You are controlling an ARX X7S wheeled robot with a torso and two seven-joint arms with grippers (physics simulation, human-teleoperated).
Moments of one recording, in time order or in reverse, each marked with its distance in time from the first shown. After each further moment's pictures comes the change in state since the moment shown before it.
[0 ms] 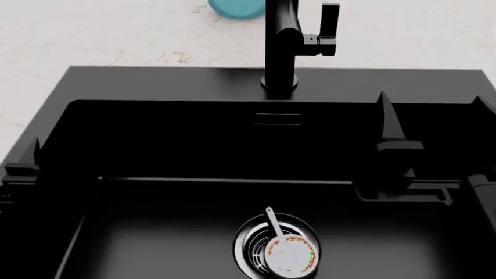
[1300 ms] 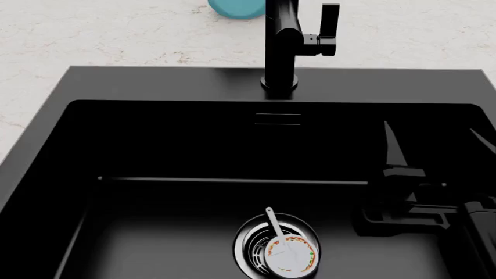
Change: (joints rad) left arm -0.155 -0.347 -0.325 -0.478 -0.355 -0.177 -0.394; right arm -0.174 -0.024 -0.008 0.014 -0.162 -0.135 -0.164
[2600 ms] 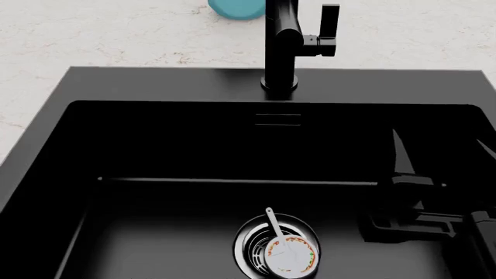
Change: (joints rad) left arm 0.086 -0.023 0.203 -0.218 0.075 0.224 0.142; right arm -0.059 0.010 0.003 0.005 -0.012 -0.057 -0.007
